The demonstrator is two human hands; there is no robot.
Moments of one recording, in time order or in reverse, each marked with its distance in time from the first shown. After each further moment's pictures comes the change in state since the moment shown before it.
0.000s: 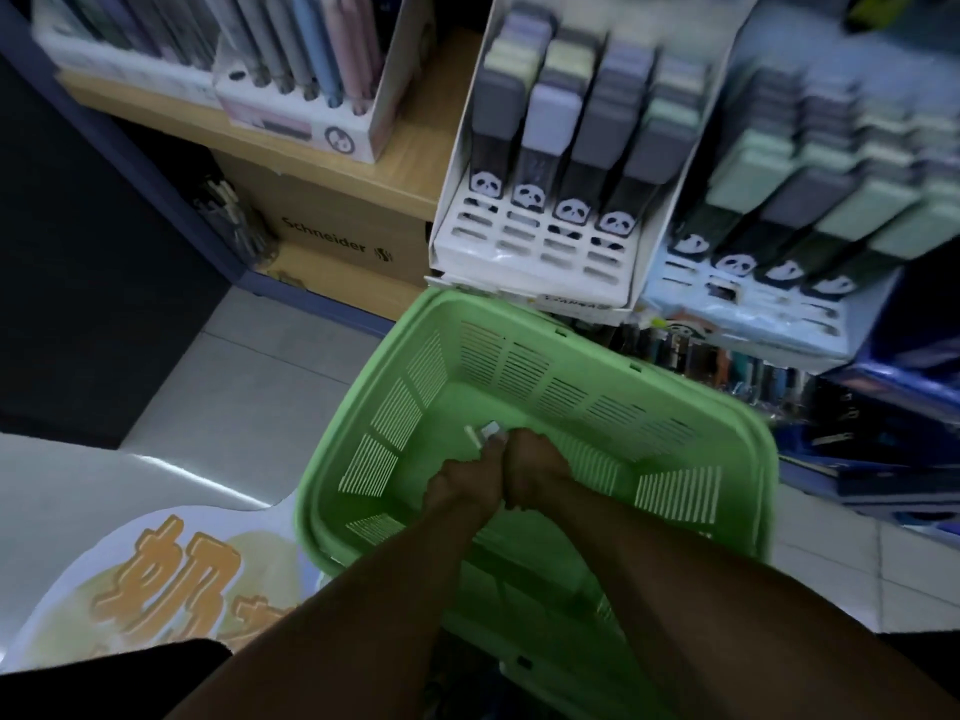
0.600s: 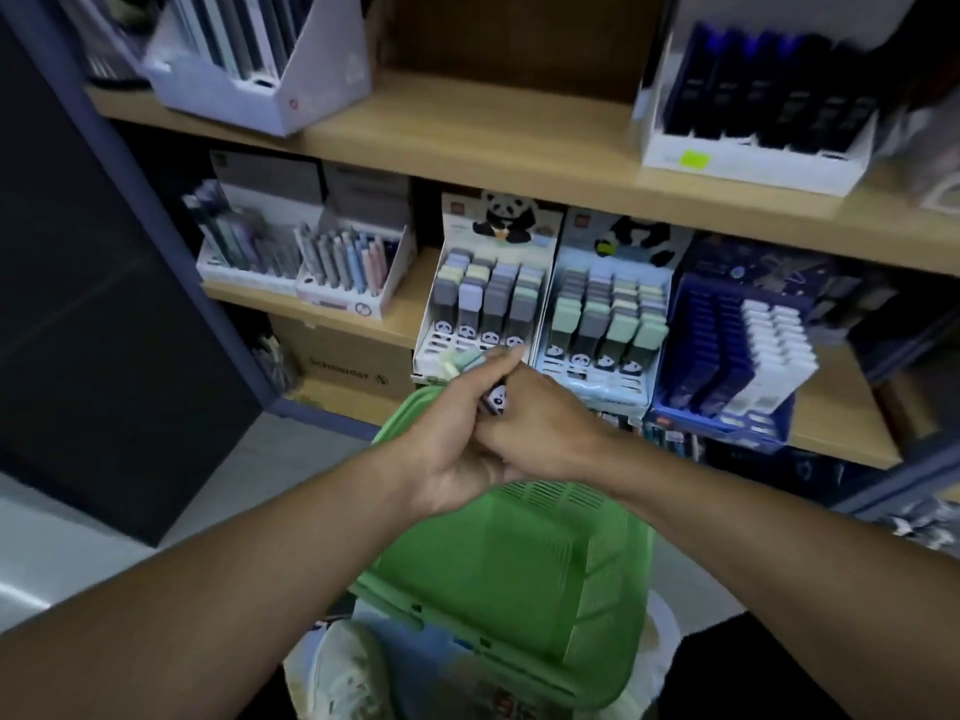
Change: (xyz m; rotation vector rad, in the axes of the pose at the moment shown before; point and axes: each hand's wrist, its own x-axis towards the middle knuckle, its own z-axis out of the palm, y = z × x) left_hand -0.237 0.071 -0.089 -0.863 -0.536 0.475; right_hand -0.253 -0.074 -0.174 0.131 0.326 -0.498
